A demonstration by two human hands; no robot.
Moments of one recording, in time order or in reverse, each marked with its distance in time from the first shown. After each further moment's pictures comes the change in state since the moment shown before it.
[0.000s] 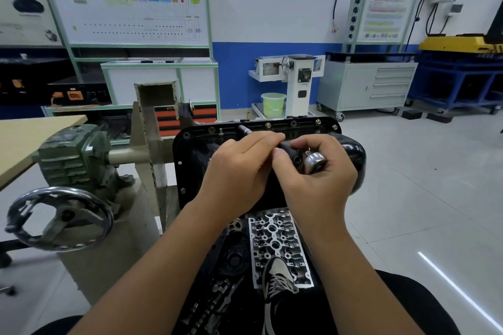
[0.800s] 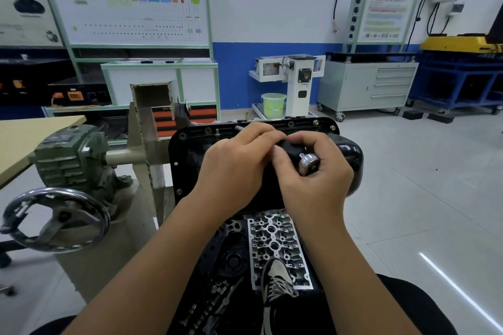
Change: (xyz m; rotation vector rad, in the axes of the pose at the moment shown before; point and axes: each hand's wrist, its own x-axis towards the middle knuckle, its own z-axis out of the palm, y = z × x) left_hand 0.015 0.009 -0.006 0.105 -0.124 -0.075; right_hand 0.004 0.000 -0.006 -0.063 -0.067 0.023
